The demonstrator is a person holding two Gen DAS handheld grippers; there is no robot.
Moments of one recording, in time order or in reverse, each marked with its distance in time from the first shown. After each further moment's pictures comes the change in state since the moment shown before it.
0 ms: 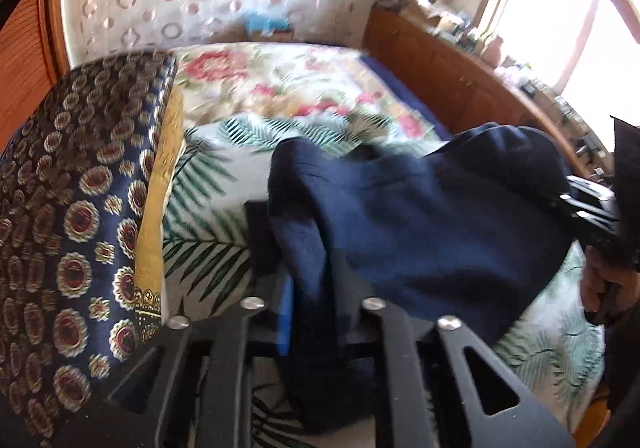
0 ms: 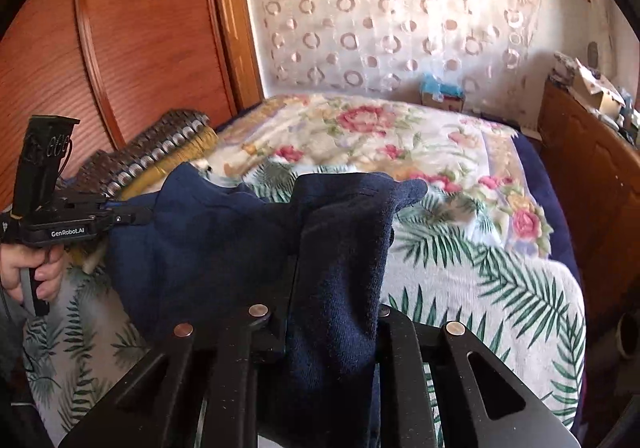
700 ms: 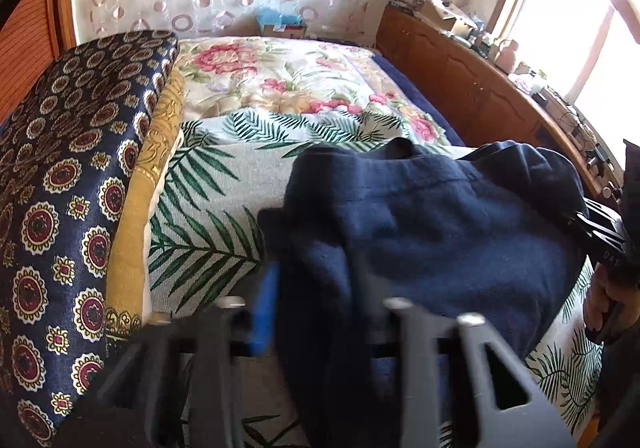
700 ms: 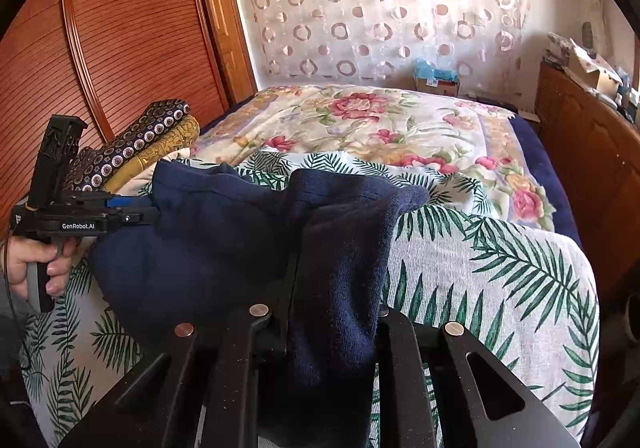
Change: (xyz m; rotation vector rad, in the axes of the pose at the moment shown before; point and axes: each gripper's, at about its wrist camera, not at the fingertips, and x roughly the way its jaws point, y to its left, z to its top) left arm 0.015 0.000 0.001 -0.044 -0.004 -0.011; right arm 0.006 -0.015 -0.004 0.046 -0.009 0.026
